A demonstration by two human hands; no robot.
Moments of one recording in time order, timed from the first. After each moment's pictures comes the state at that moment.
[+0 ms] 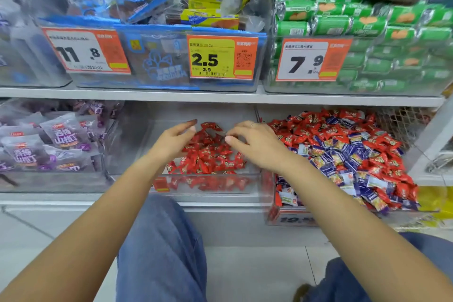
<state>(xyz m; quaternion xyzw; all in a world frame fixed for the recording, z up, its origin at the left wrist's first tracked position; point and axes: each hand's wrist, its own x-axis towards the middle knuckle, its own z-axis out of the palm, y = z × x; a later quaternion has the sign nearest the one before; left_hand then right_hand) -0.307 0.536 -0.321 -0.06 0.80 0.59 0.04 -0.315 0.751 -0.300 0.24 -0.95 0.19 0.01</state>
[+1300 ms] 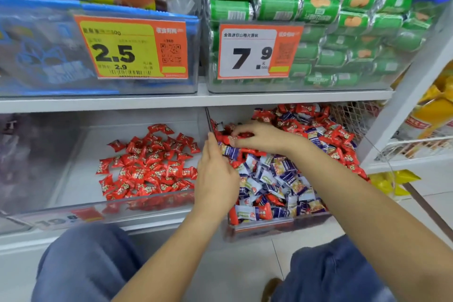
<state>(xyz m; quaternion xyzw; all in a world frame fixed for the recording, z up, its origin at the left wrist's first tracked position) -0.281 0.720 -0.340 -0.02 0.88 0.48 -0.01 -0.377 0.864 -0.316 0.16 -0.95 0.22 -0.16</state>
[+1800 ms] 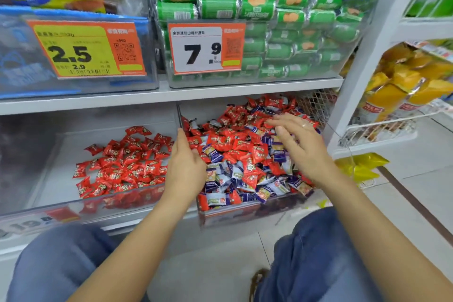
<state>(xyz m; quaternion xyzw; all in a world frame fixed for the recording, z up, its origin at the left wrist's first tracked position) -0.279 0.721 -0.336 -0.02 0.89 0.46 -0.01 -0.268 0.960 -0.317 0.09 -0.92 0.33 0.19</state>
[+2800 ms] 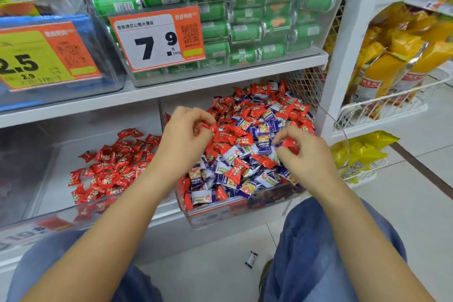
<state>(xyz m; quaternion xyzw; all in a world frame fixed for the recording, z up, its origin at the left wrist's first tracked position) -0.294 0.748 -0.291 0.17 0.91 0.37 -0.08 -0.225 0.961 -0.324 -0.05 -0.91 0.37 0.16</state>
